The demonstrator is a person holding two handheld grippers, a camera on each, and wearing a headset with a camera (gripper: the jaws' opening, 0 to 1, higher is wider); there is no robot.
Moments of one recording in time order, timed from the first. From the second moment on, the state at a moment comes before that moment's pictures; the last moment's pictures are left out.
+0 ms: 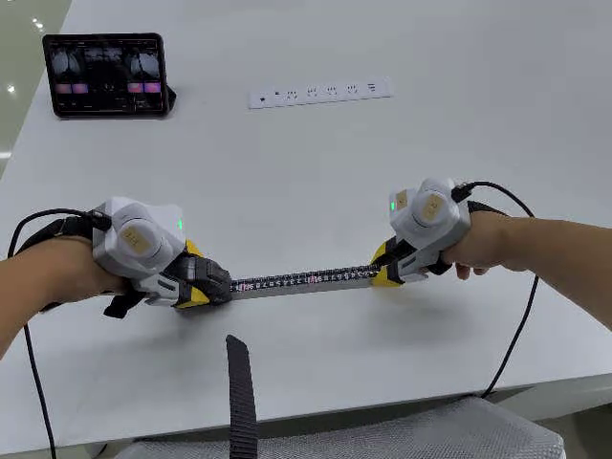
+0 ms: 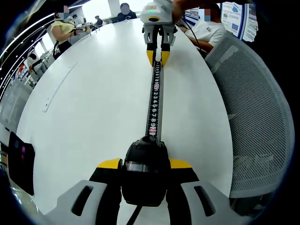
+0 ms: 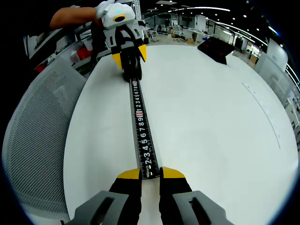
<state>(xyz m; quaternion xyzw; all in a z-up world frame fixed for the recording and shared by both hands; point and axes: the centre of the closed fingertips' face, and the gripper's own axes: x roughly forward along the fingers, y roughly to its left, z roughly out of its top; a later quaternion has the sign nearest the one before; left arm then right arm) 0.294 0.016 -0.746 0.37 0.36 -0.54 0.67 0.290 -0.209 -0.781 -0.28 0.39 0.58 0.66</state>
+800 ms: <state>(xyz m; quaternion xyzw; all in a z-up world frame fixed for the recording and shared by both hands) 0.293 0.015 -0.746 0.37 0.36 -0.54 0.67 0.287 -0.225 -0.778 -0.28 0.39 0.57 0.66</state>
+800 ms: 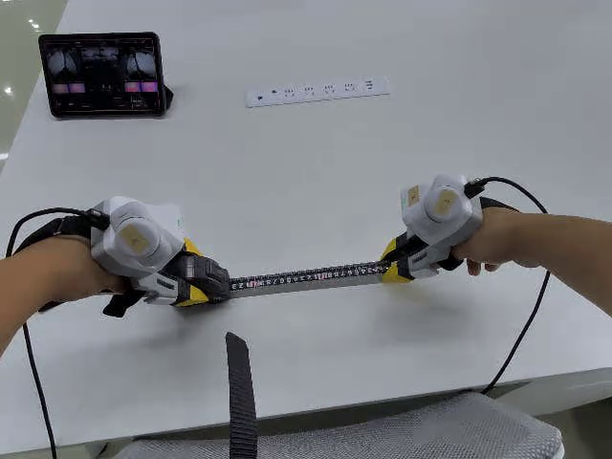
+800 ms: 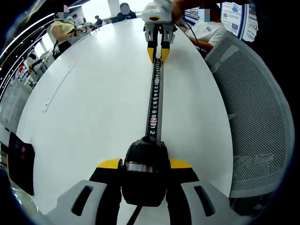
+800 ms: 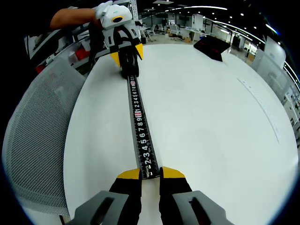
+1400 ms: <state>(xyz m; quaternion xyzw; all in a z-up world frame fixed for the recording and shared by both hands) 0.294 0.015 -0.746 0.36 0.35 -0.54 0.67 0.284 -0.224 -0.777 -0.29 0.39 0.57 0.66</state>
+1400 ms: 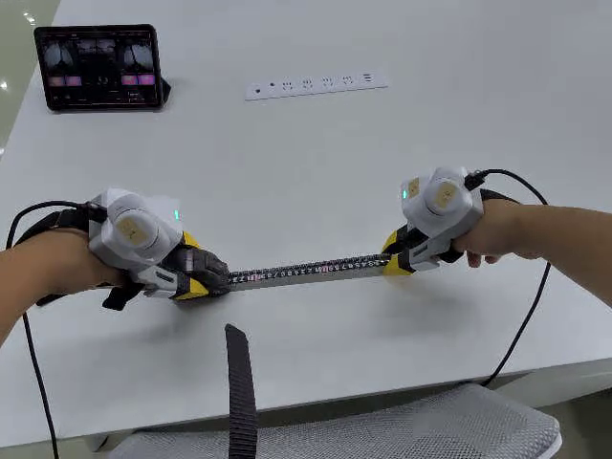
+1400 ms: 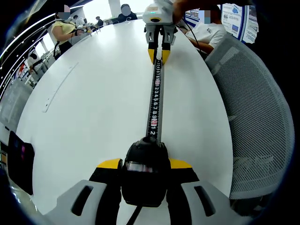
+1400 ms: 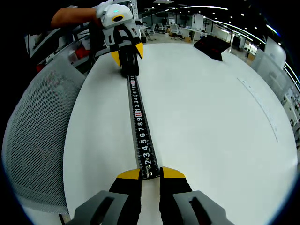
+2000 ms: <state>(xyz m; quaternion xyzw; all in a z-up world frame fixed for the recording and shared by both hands) 0.295 0.014 -0.747 0.37 0.36 -0.55 0.66 0.285 -0.224 -0.779 -0.34 0.40 0.57 0.63</state>
